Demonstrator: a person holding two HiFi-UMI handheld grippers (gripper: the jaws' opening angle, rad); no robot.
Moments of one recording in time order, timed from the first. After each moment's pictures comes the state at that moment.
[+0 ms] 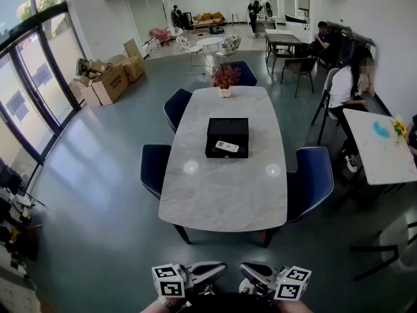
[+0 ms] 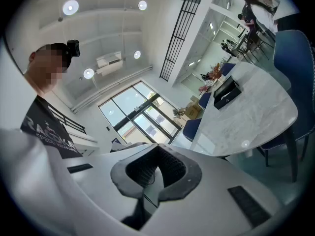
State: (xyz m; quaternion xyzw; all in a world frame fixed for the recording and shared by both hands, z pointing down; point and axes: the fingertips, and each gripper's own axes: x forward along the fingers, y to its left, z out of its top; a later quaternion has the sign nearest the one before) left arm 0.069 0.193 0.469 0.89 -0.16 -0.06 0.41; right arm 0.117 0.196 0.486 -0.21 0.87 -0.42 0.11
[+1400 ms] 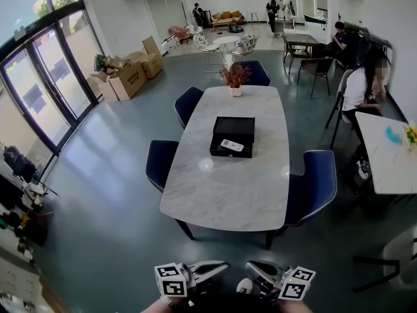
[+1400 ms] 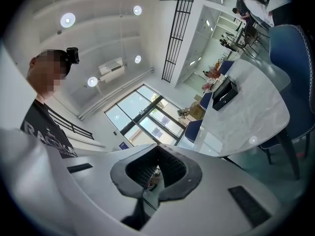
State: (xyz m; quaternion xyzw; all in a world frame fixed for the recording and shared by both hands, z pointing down) left arm 0.128 0.196 0.468 0.89 -0.20 -0.07 0.41; right arm 0.185 0.190 0.485 -0.18 0.87 -0.44 0.15
